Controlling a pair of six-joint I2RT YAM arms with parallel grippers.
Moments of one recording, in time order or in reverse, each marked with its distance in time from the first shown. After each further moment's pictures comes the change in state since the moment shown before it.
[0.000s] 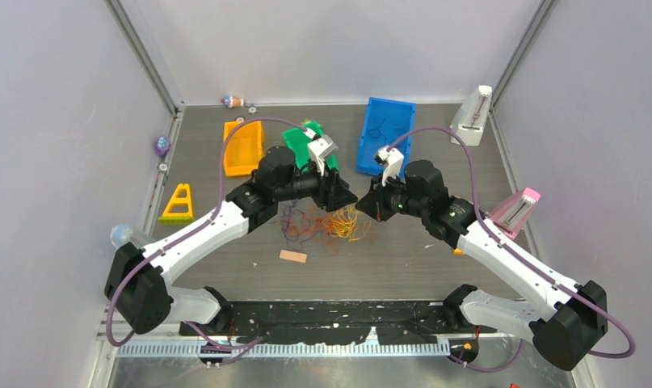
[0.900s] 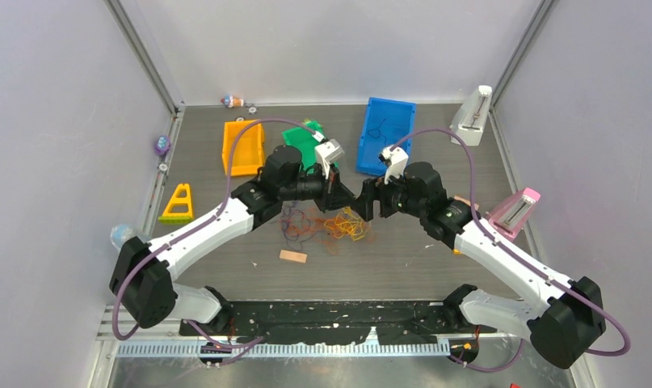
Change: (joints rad) left arm -0.012 0.074 0.045 -0.045 0.077 0.003; right arm -0.013 0.021 -0.027 0.047 0.080 0.005
